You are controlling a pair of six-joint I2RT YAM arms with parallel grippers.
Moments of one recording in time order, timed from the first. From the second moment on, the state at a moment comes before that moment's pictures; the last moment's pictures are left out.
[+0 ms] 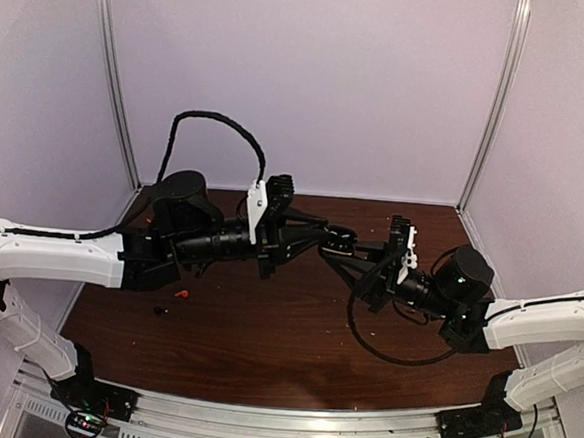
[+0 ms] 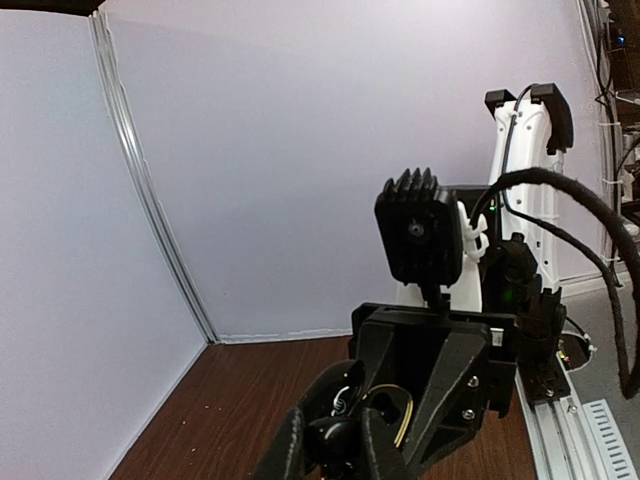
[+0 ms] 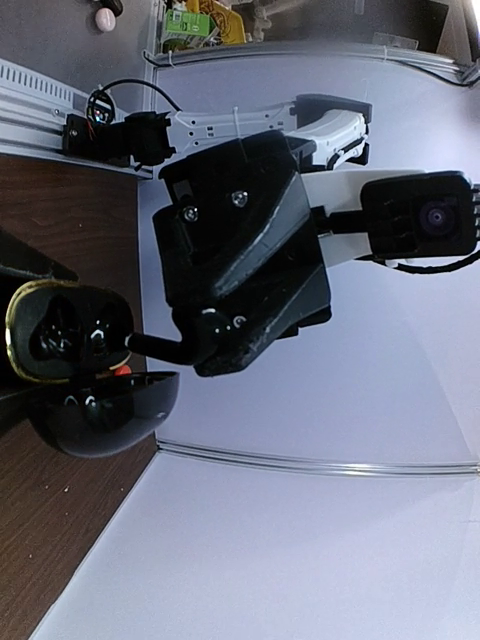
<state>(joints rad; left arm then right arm) -1.08 1.41 1.00 0.50 0.30 0.25 0.94 1.23 0.51 1.00 -0.33 0.02</state>
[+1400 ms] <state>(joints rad) -1.10 1.41 0.99 0.42 0.20 0.35 0.94 1.24 0.51 0.93 -0.31 0.06</state>
